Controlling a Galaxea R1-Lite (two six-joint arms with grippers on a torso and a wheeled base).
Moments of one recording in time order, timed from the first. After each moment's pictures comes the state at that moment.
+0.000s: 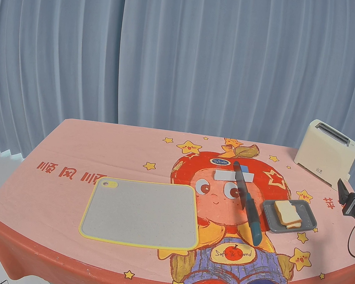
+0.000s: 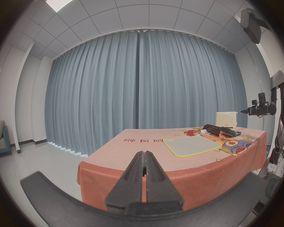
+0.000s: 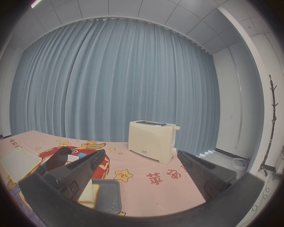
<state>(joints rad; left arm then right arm) 0.00 0.02 -0.02 0.00 -0.01 0.01 -0.06 1.47 -0.14 -1.26 -0.20 -0.04</state>
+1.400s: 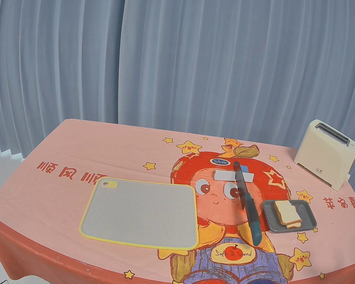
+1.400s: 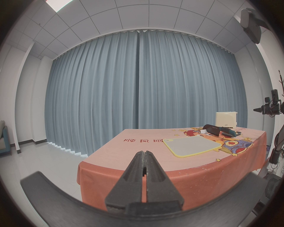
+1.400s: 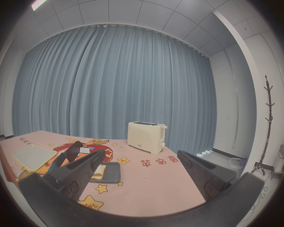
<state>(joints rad) 0.00 0.02 -0.02 0.00 -0.01 0.01 -0.19 0.84 -0.04 -0.75 -0.07 -0.05</state>
